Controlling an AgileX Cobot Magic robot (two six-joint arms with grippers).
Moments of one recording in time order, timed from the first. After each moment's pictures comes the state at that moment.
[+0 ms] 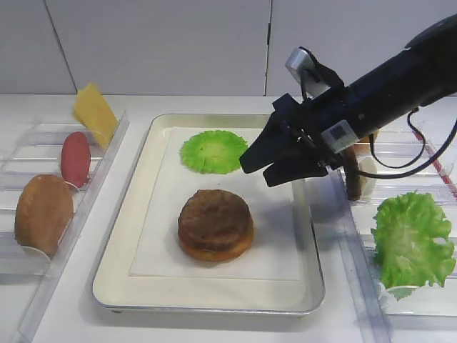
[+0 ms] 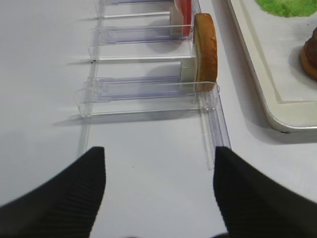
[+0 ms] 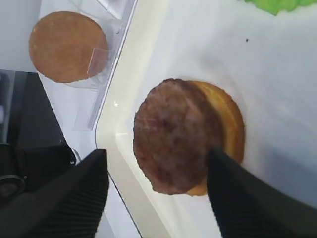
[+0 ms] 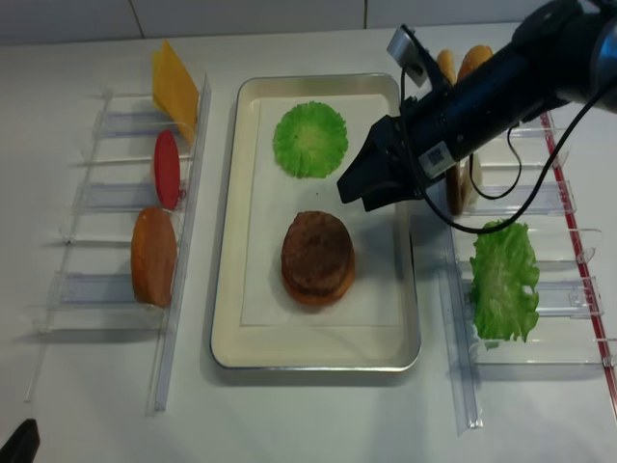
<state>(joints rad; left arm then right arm) -0.07 -0.02 -0.49 0.05 1.19 -0.05 0.18 1.87 -1.17 1.16 1.18 -0.86</state>
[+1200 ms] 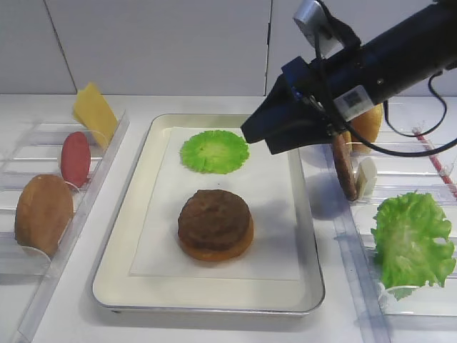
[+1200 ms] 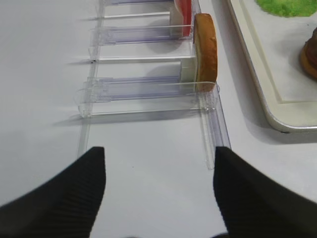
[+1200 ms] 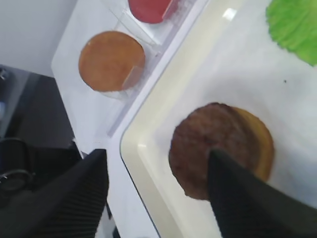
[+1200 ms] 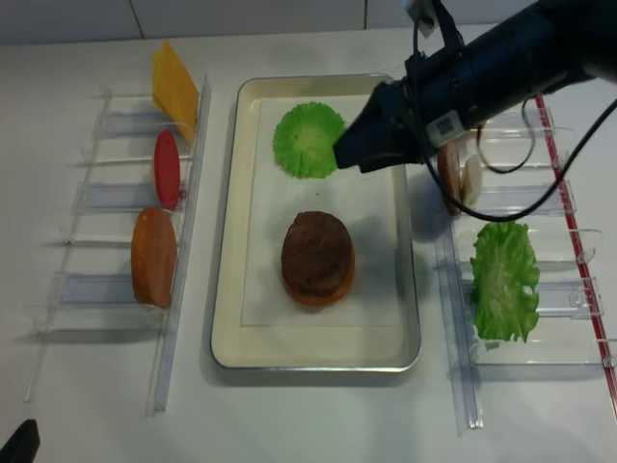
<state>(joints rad) -0.07 -0.02 -0.49 0.05 1.19 -0.05 0.18 1.74 -1.19 1.17 1.19 -0.90</state>
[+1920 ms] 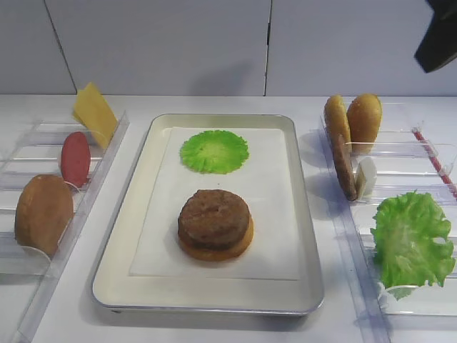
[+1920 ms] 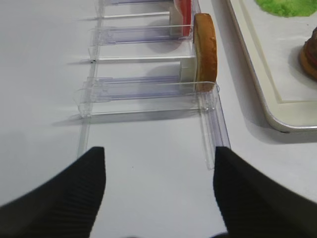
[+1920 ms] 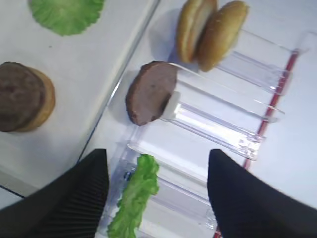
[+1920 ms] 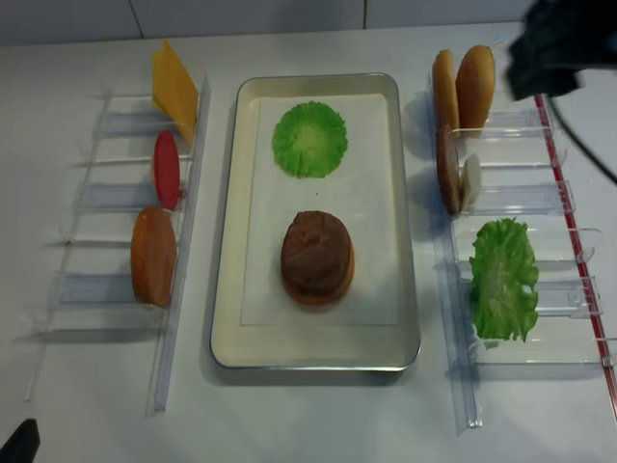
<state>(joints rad) -0.07 -0.02 -0.49 0.05 1.19 -0.05 0.18 1.29 -1.37 0.18 1.25 -0.25</state>
